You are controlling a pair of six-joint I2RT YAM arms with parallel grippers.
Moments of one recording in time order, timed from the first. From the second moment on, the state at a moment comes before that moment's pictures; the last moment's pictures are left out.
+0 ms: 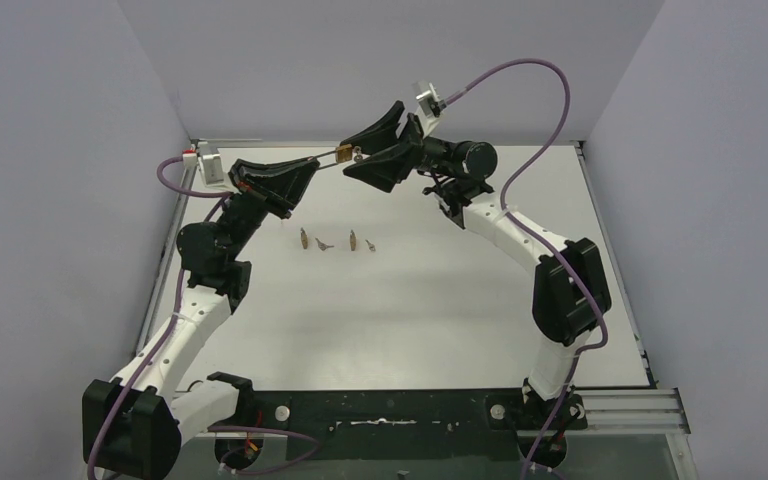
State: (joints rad) left arm -0.26 1.07 0.75 0.99 0.46 -0.84; right arm 0.54 1.82 1.48 1.17 -0.98 0.85
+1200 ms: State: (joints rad) left arm -0.25 1.07 0.75 1.01 0.45 -0.83; right arm 0.54 1.90 1.58 1.18 -1.02 1.04
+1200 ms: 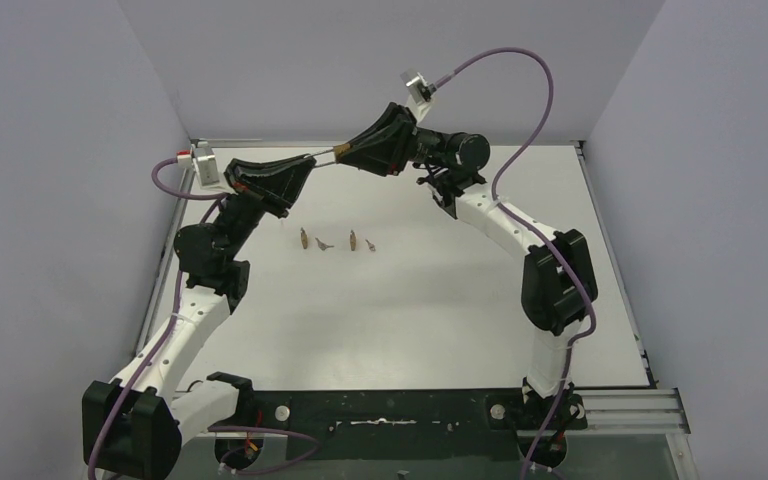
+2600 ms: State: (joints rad) left arm -0.29 1.12 0.73 1.09 0.33 -0.83; right arm 0.55 1.96 1.68 1.13 -1.01 1.15
